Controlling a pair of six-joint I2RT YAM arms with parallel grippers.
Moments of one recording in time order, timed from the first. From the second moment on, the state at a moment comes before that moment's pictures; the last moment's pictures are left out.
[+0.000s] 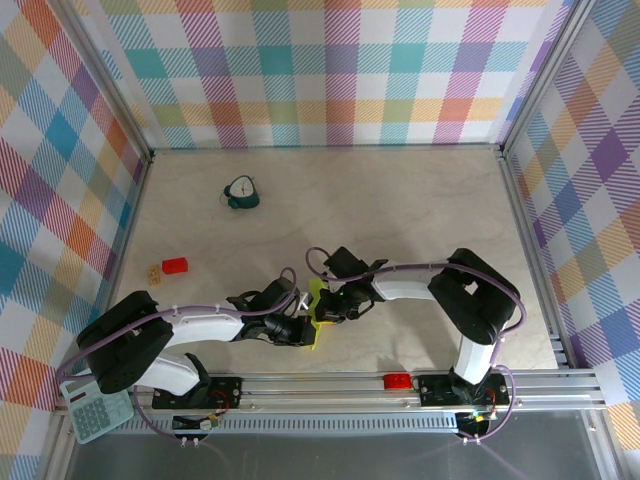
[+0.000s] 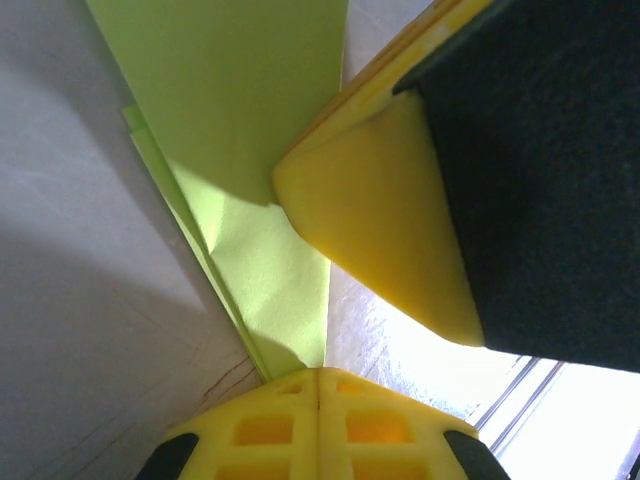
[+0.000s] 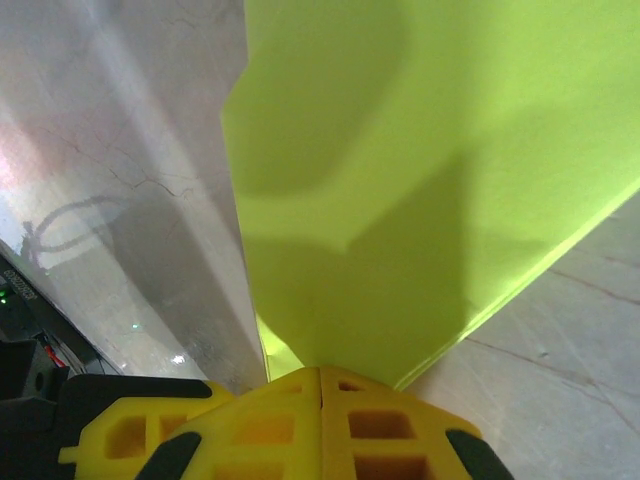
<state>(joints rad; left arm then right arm) -0.88 1.40 0.45 -0.06 0.42 -0.80 0.86 1.78 0.89 -0.26 -0.53 0.78</state>
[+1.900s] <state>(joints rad) -0.88 1.39 0.44 -0.02 0.39 -0.84 0.47 1.86 1.15 -0.46 -0.44 0.55</state>
